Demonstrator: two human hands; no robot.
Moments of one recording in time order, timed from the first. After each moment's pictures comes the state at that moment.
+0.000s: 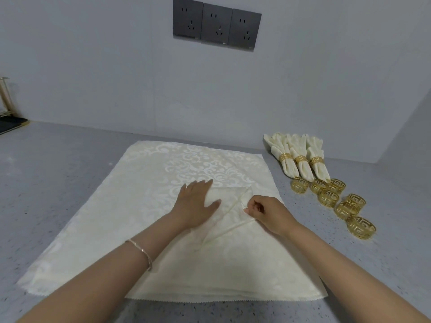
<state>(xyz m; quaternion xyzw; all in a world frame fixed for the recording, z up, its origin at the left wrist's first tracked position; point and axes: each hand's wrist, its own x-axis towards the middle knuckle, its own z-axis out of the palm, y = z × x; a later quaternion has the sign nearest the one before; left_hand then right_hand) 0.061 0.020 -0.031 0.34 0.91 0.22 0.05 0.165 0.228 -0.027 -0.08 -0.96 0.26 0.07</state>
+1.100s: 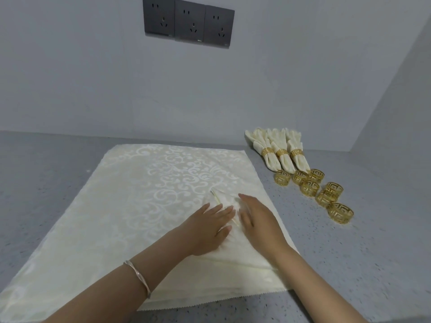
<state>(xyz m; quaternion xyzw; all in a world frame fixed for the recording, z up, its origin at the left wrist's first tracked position) 0.111 0.037 -0.033 0.57 0.82 0.05 0.07 0.207 0.184 -0.038 -0.14 -0.94 0.22 0.22</state>
